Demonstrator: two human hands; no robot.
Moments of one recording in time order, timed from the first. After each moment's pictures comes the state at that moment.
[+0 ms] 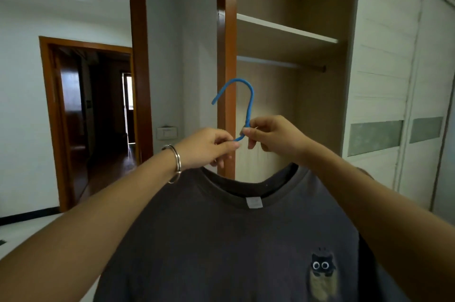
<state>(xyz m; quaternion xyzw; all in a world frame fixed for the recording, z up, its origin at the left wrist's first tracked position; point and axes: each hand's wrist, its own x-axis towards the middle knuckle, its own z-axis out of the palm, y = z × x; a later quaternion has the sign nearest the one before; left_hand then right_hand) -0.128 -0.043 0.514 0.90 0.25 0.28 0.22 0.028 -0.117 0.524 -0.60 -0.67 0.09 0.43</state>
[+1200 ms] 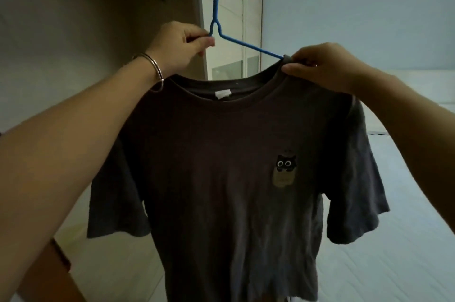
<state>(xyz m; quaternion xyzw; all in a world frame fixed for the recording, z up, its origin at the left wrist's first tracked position) 0.252 0.093 0.547 0.88 -0.11 0.38 0.25 0.301 -0.160 0.524 -0.89 -0.31 -0.26 0.21</state>
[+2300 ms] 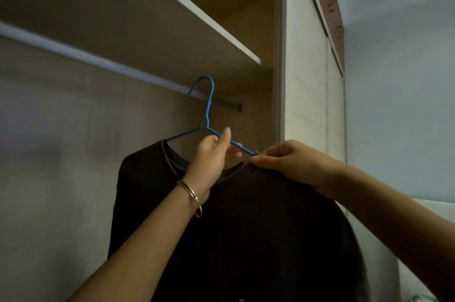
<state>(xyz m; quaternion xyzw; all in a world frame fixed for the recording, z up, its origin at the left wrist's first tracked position) 0.456 0.236 0.577 0.67 0.01 0.47 0.57 0.506 0.092 0.602 -0.80 -0.46 -0.04 0.38</state>
